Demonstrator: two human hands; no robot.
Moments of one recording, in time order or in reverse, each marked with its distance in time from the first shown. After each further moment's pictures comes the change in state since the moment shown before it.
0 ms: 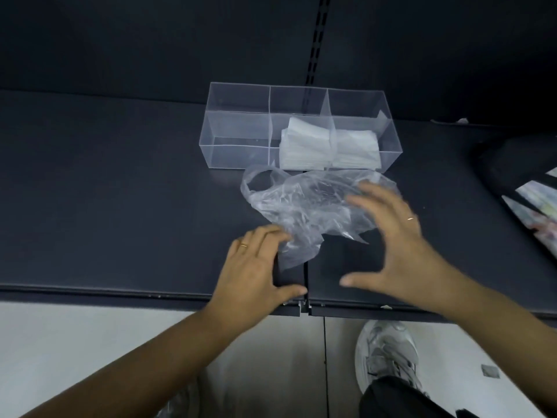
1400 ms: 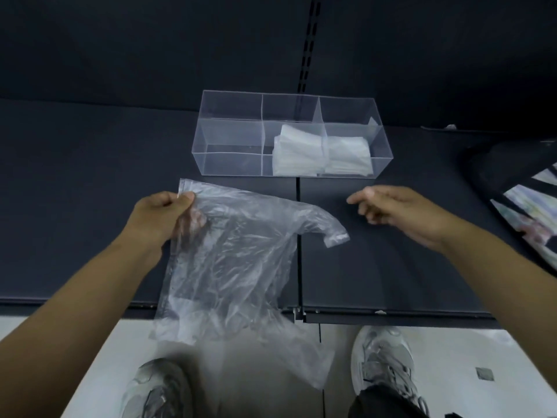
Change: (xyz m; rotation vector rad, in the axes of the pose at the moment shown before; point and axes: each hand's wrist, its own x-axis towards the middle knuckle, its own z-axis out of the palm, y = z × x) left_hand 0.052 -0.085 -0.082 -0.696 0.203 -0.854; right_hand 0.050 0.051 -0.030 0.586 -0.130 0.463
